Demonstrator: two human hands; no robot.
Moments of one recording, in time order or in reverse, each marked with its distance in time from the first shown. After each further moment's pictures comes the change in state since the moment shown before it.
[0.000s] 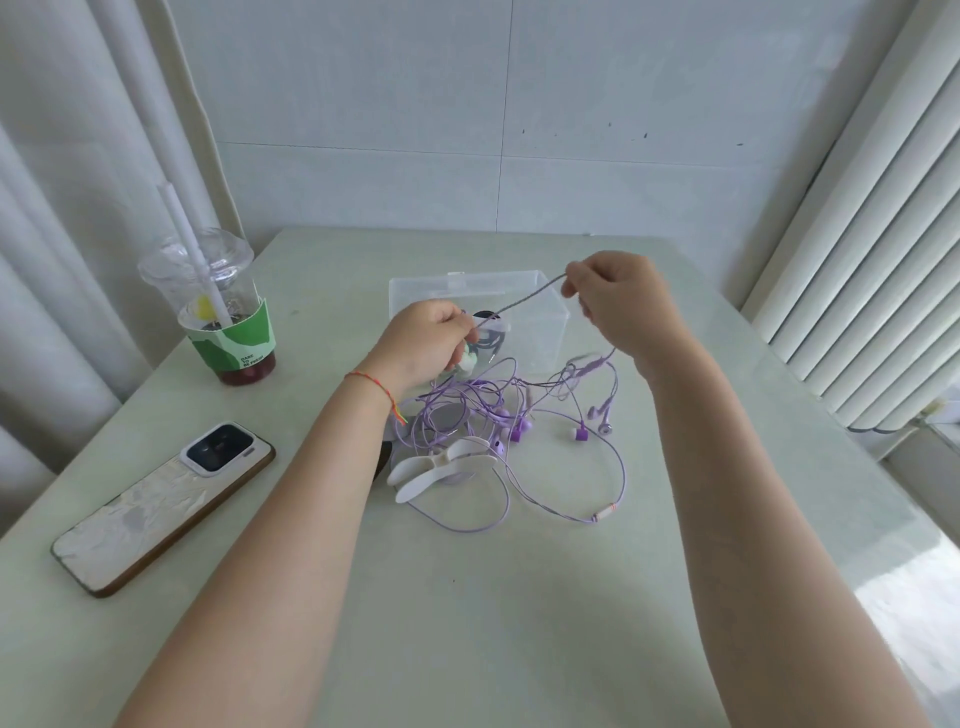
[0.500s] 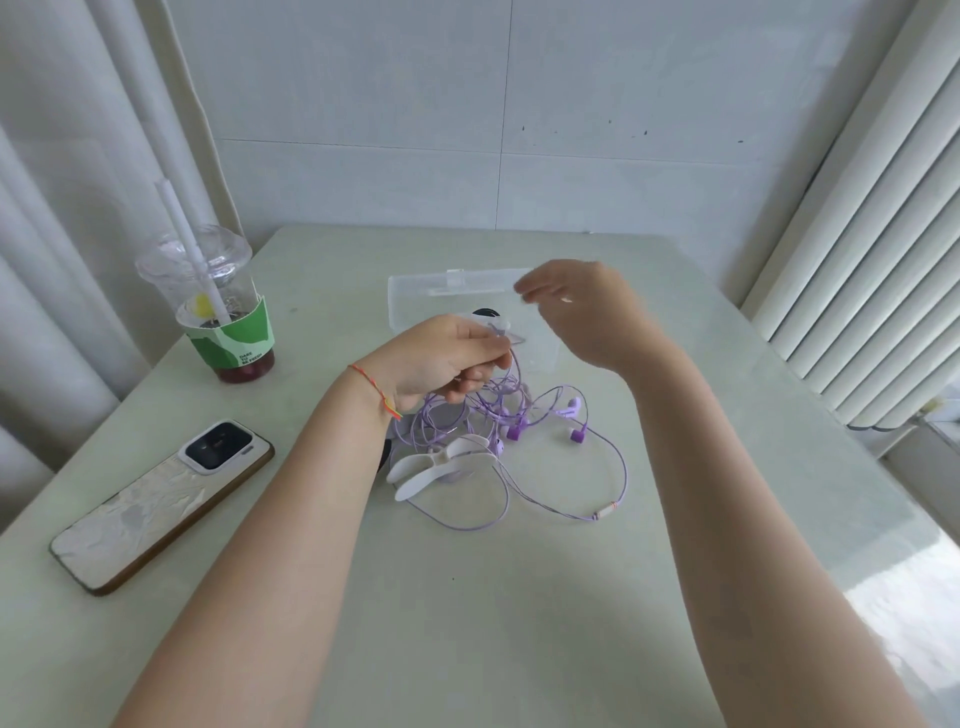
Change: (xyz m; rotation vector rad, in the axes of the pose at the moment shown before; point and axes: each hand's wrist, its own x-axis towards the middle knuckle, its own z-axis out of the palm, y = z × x) left_hand -0.012 0.006 0.002 -0.256 -0.444 -0.054; right_hand -0.010 -0.009 0.015 -0.203 -0.134 -0.159
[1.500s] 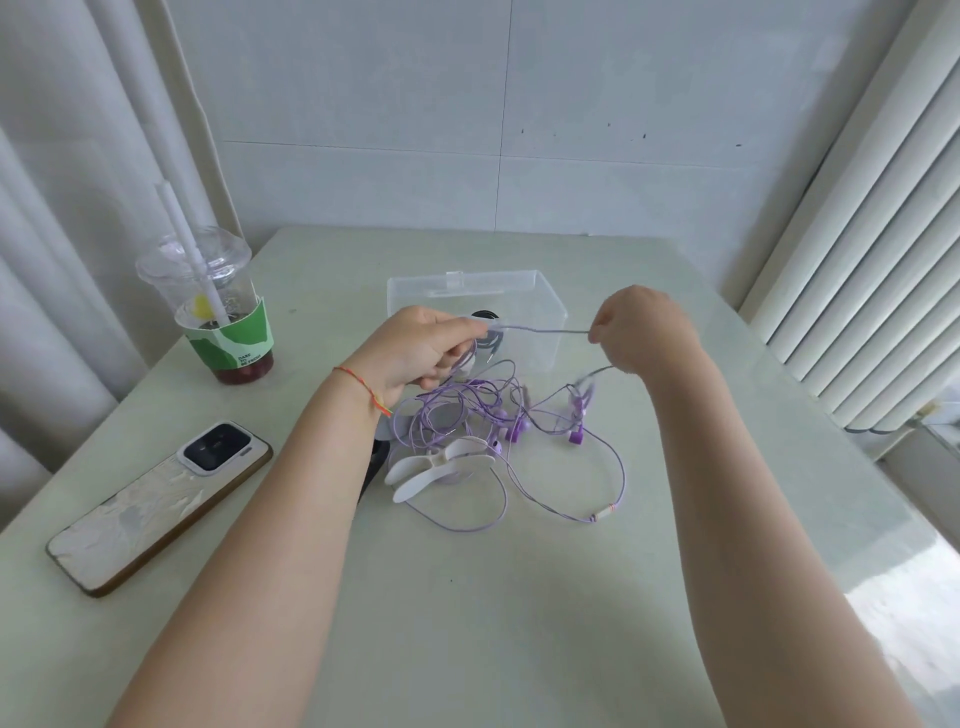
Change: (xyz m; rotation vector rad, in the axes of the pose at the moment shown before) left_hand 0.000 -0.002 -0.010 -0.026 0.257 -0.020; right_hand 0.008 0.047 -0.010 -0.494 -0.024 0.372
